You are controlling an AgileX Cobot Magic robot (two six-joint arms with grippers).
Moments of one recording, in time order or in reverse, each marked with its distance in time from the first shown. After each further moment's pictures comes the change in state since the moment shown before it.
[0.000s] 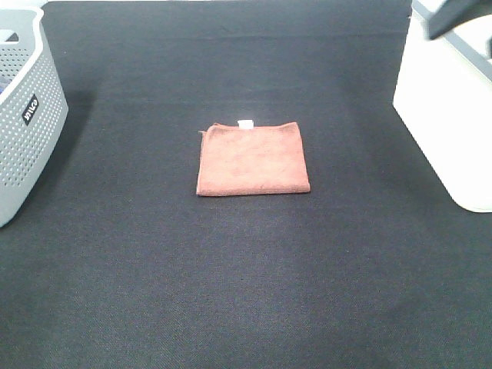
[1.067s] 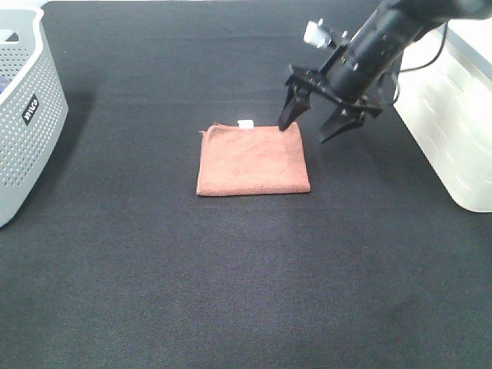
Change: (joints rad) left arm 0.000 0.000 0.000 0.000 0.000 0.000; right arm 0.144 0.862 -0.556 0.120 0.076 -0.028
